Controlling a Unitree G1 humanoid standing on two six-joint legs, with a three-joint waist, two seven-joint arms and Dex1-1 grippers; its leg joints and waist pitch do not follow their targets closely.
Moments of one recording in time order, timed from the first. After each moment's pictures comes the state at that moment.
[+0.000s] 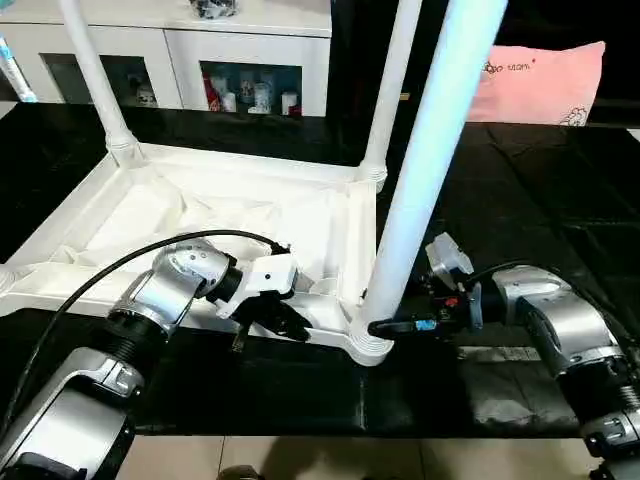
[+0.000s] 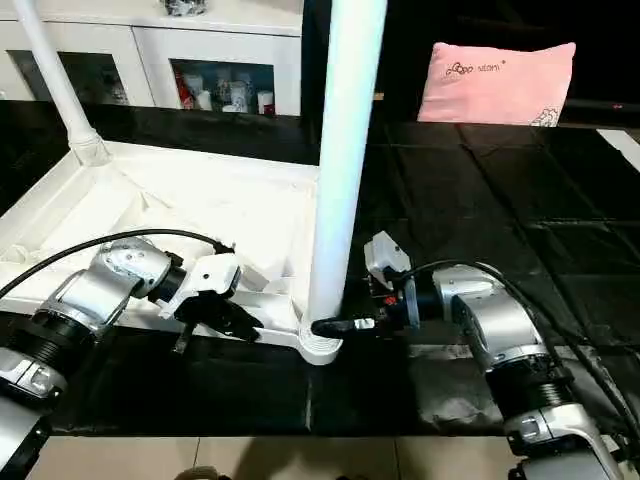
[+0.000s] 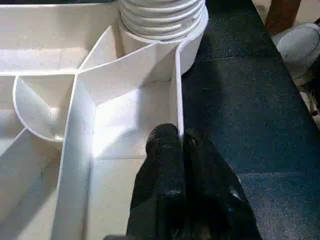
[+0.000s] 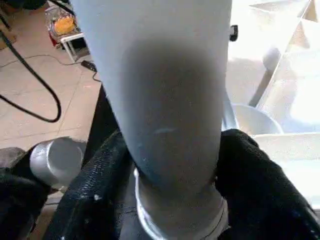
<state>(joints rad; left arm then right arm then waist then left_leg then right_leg) -0.68 0.45 -0.41 0.61 0.03 -0.03 -1.50 -0.46 -0.48 0.21 0.36 0.31 0.27 1.44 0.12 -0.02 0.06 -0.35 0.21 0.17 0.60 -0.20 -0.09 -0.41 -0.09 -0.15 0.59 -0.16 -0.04</state>
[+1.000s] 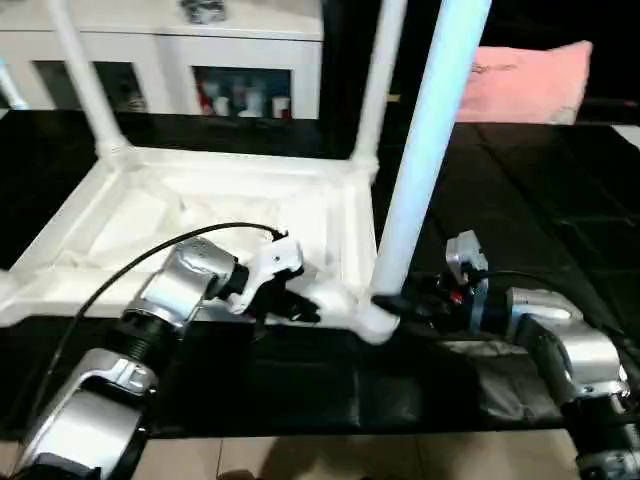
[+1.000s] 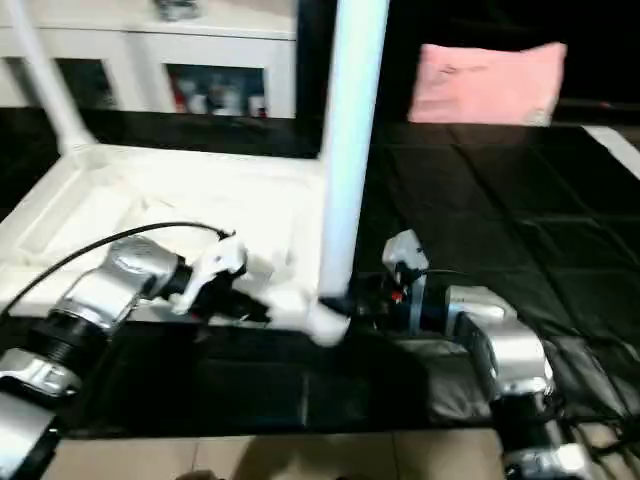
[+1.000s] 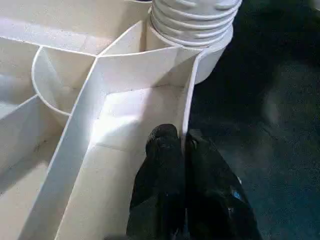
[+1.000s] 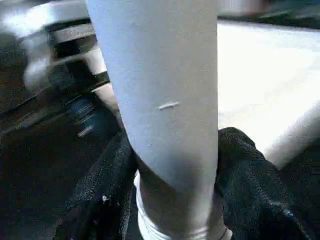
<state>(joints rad) -0.68 0.31 -0.29 0.57 0.02 0.38 -1.17 -0.32 -0.27 -0.01 0.24 0.30 0.33 0.90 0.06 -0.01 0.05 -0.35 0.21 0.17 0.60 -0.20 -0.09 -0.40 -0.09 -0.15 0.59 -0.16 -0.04</state>
